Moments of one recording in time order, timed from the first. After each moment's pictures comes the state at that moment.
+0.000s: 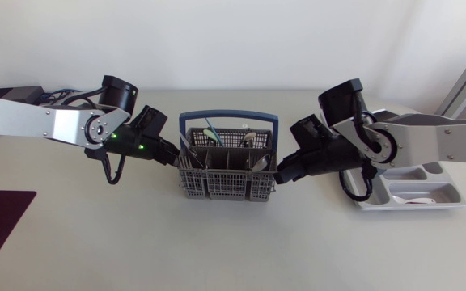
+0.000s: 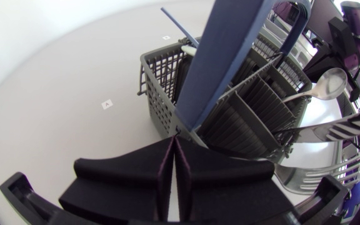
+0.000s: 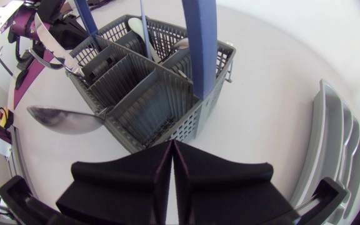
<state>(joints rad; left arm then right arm) -0.25 1.79 1.04 -0.15 0.37 0.26 0.38 1.58 0.88 -0.20 -0.25 -0.12</state>
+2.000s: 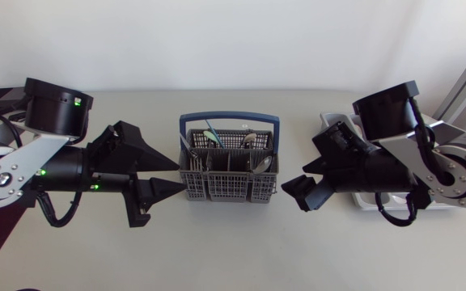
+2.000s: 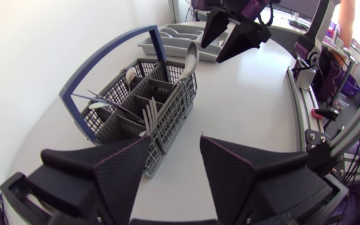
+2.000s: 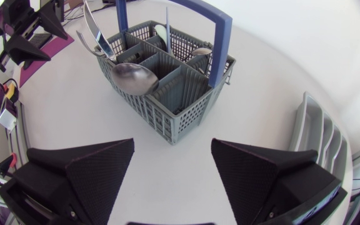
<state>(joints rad) -0.36 1.22 0.74 -0.28 0.54 0.63 0.42 1.24 0.73 -0.32 -0.20 -0.21</state>
